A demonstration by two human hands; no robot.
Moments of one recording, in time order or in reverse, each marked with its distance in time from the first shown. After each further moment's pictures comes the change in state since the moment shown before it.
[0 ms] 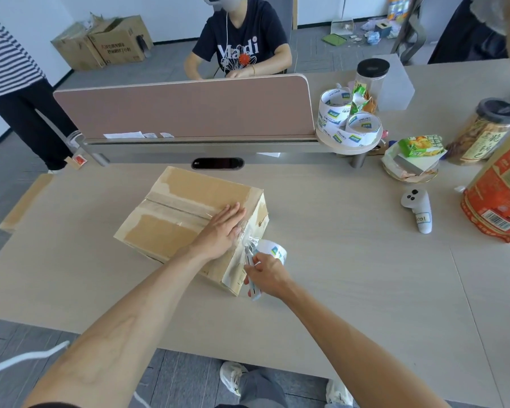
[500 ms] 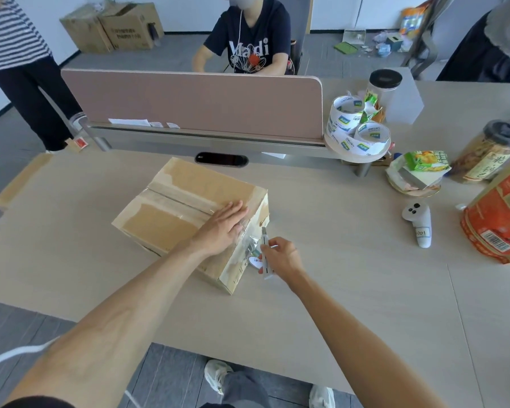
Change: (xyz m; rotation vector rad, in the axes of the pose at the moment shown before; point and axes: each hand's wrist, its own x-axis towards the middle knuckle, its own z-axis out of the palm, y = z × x) left_hand 0.002 -0.004 0.004 -0.014 0.052 0.031; right_hand 0.006 -0.006 -0.031 0.226 0.211 0.041
